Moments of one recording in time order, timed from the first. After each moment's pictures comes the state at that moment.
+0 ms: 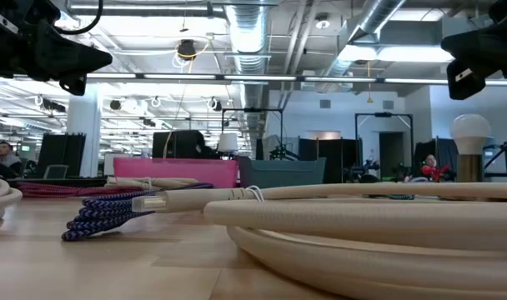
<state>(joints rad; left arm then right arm) -0.47 0.08 0.01 0.10 -0.55 0.02 0.63 0.01 0.00 0.08 0.60 0.09</state>
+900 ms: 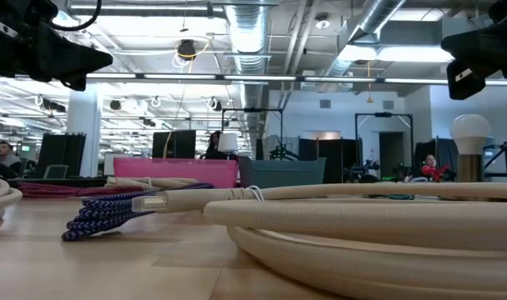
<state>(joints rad) -0.47 0.08 0.01 0.10 -0.56 0.12 0.63 0.01 0.00 0.08 0.60 0.09</state>
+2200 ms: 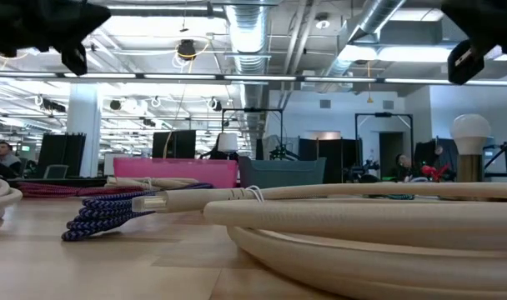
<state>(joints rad) -0.47 0.08 0.01 0.42 -0.55 -0.01 0.63 0.01 0.00 0.35 0.62 0.14</state>
